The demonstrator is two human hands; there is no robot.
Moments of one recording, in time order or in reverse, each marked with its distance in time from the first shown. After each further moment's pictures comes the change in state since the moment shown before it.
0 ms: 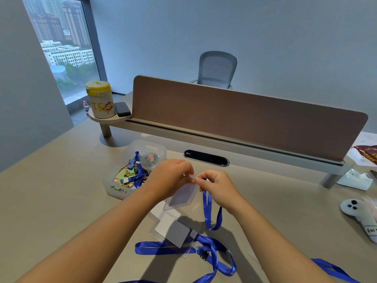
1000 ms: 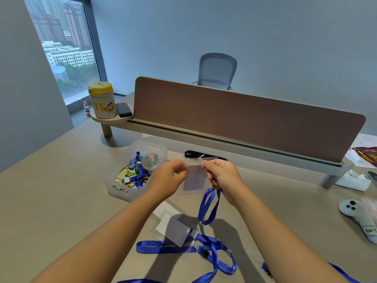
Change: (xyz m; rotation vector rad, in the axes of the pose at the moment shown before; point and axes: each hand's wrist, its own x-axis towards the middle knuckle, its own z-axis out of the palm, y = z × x) left_hand -0.006 -0.005 0.010 -0.487 0.094 -0.331; right_hand 0.006 -0.018 -0.010 0.330 0.093 0.158
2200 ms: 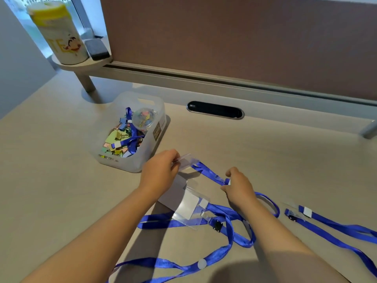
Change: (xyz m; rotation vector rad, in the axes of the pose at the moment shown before) left_hand 0.005 -0.090 0.050 0.340 -0.086 -0.107; right_hand 0.048 0.178 -0.004 -0.758 0.037 0.320
